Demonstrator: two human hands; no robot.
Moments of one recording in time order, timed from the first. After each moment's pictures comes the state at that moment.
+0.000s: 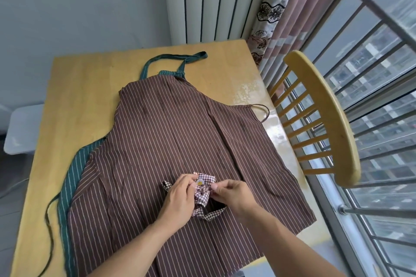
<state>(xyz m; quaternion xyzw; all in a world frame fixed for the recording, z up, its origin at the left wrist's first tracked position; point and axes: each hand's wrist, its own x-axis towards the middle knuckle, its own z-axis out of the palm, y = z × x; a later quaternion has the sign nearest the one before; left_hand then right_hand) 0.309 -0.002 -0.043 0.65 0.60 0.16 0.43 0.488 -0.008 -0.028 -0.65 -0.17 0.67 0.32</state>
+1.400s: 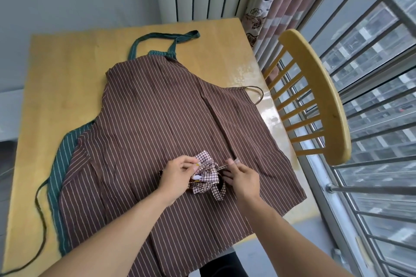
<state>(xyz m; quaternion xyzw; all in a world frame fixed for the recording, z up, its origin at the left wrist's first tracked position) 0.320 0.014 -0.040 0.49 0.63 0.18 0.58 0.498 -0.030 -0.037 -0.74 -0.11 0.51 0.43</state>
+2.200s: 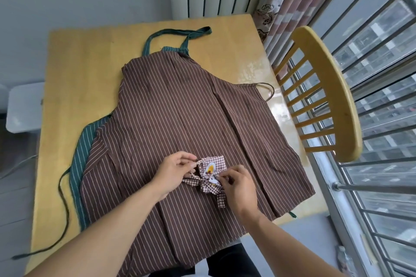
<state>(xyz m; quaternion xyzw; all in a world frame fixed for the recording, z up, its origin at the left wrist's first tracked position) 0.272 0.017 -0.021 0.44 0.61 0.17 0.64 0.469 -0.065 -0.047 -0.77 -0.50 0.32 0.21</state>
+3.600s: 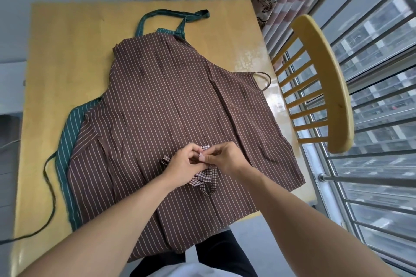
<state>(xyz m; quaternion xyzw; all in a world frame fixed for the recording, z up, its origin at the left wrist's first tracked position) 0.303 -0.002 -0.047 0.54 0.55 0.15 0.62 0.474 -0.003 -0.022 -0.63 -0.35 0.65 0.24</state>
